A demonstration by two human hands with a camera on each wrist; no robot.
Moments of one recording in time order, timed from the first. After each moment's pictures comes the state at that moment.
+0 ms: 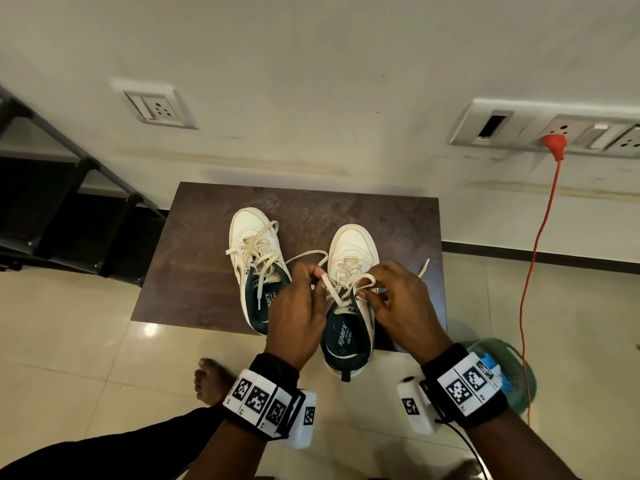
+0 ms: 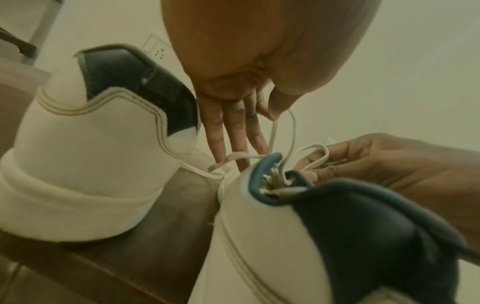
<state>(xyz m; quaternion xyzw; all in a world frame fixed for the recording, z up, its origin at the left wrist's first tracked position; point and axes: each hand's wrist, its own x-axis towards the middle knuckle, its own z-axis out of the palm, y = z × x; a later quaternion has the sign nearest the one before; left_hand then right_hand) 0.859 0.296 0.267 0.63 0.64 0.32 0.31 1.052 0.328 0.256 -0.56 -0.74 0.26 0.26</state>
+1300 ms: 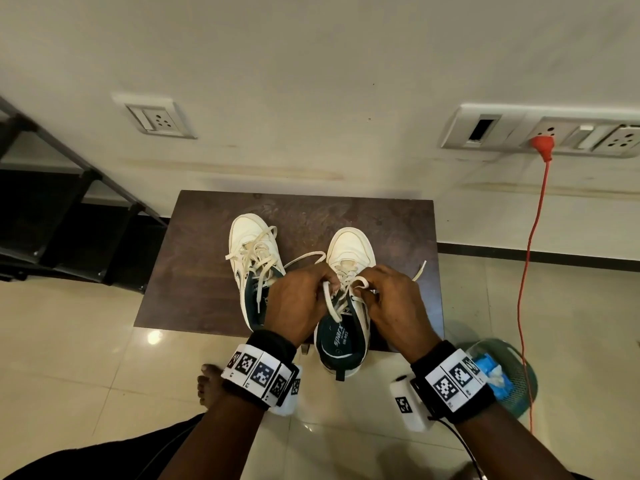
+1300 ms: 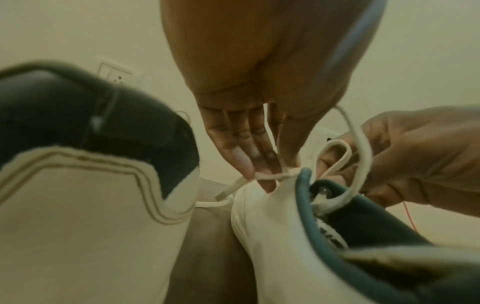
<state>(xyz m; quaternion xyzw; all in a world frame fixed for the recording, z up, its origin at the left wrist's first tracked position) 0.856 0.325 0.281 0.72 0.61 0.23 0.25 1.045 0.327 0.260 -0.57 -0.73 0.27 0.26</state>
